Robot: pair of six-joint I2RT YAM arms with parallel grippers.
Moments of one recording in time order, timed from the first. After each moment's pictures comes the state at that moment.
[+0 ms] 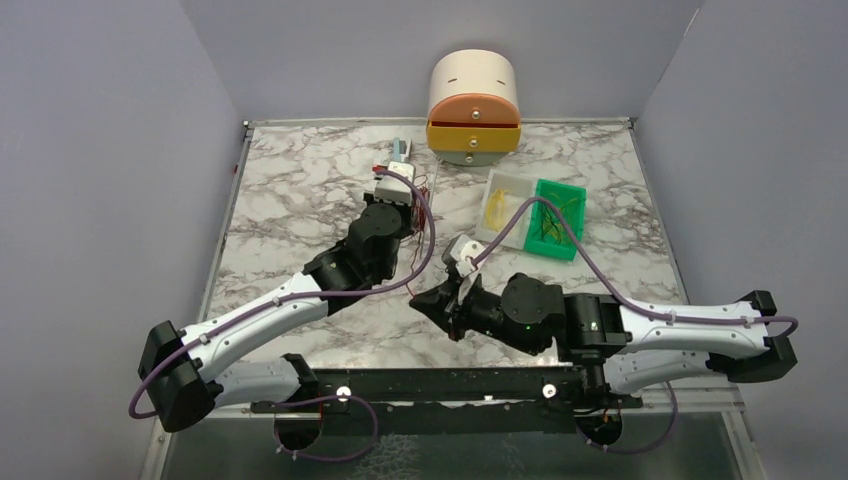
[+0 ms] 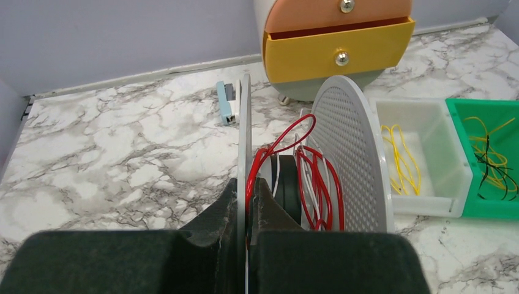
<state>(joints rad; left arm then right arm) -0.91 1.14 0.93 0.07 -0.74 -0.06 1.53 1.09 1.09 -0.19 0.40 0.23</state>
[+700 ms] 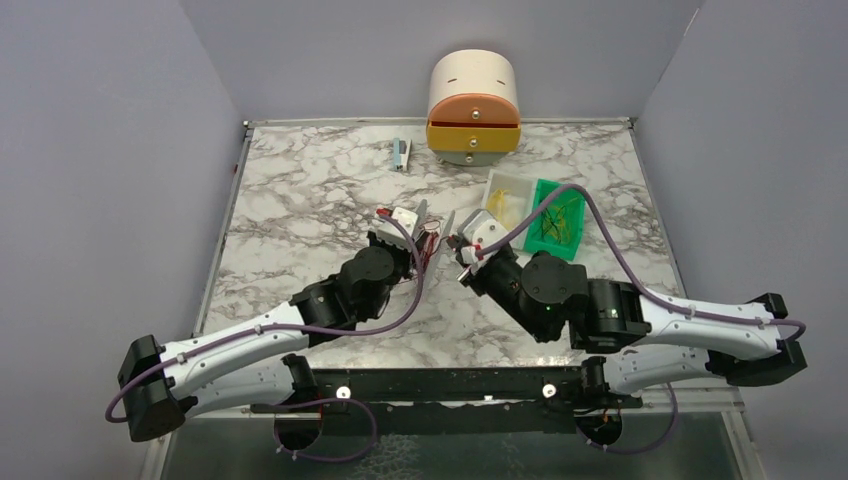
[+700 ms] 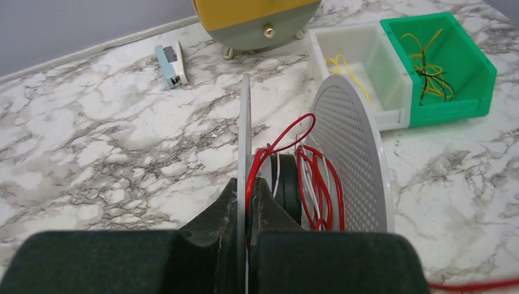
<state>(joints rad) -1.05 0.98 0.73 0.04 -0.68 -0.08 1.51 1.09 1.26 -0.28 0.80 -0.22</state>
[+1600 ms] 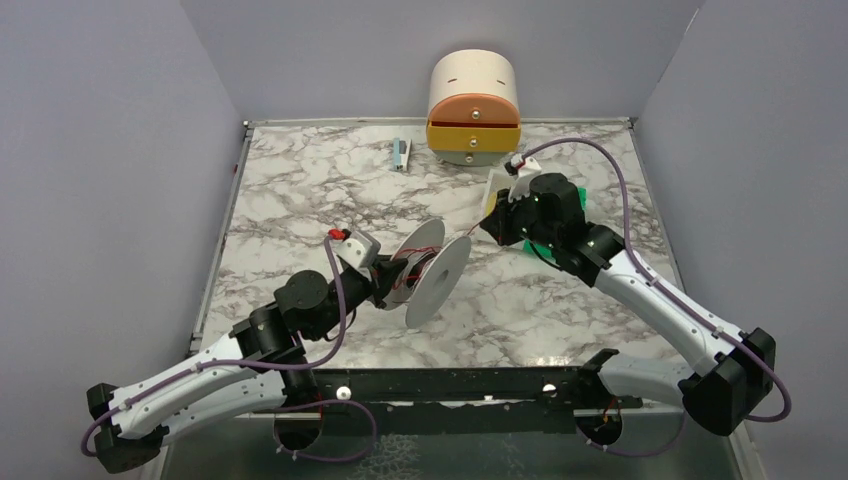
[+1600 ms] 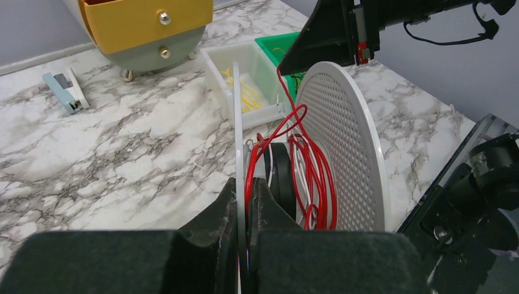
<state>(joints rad) -1.07 0.58 0.63 -0.09 -0.29 -0.15 0.63 1.17 1.05 -0.35 0.03 0.21</state>
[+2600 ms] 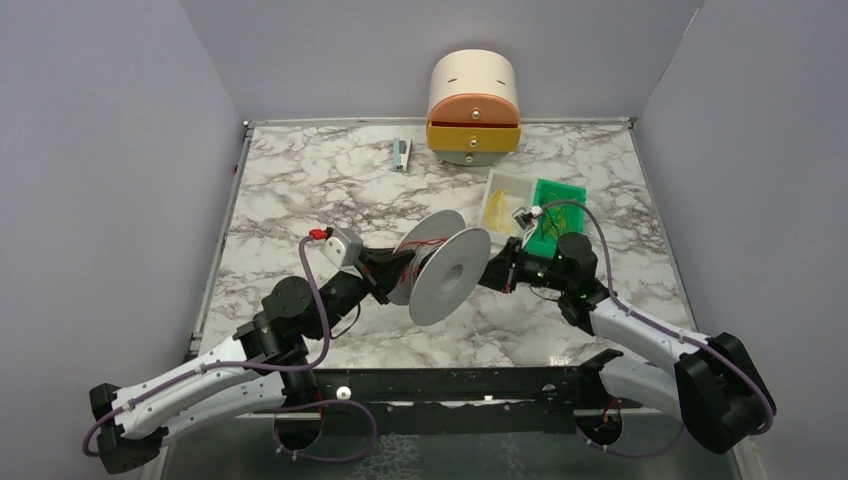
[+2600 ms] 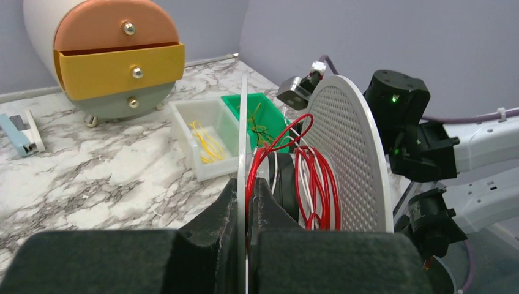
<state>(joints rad) -1.08 0.53 0.58 0.11 -0.26 -0.23 0.48 1.07 0.37 0.54 -0.73 0.71</state>
